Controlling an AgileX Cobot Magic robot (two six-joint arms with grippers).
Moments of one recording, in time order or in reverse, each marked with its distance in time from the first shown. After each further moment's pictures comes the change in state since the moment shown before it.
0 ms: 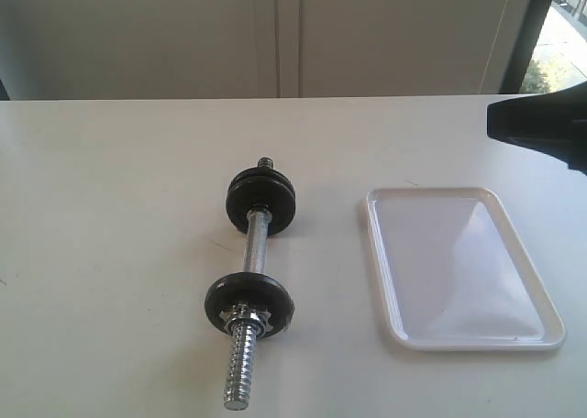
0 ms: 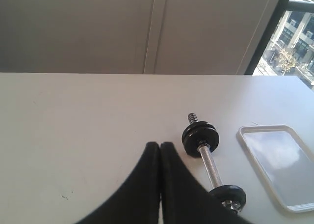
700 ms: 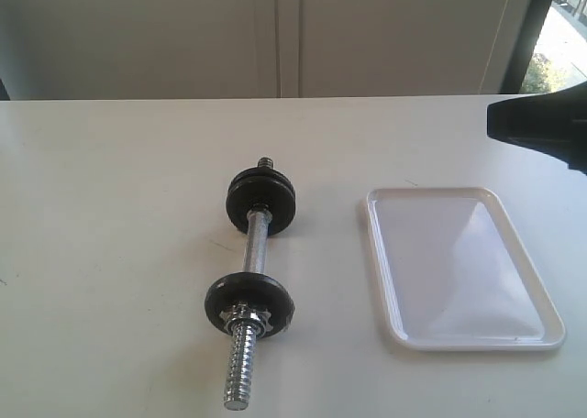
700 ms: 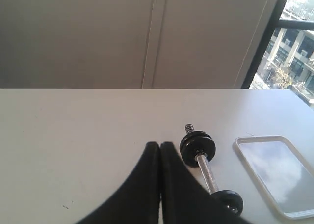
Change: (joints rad) left arm 0.000 -0.143 0.035 0.000 0.005 0.000; right arm 0.000 0.000 0.000 0.000 0.000 0.000
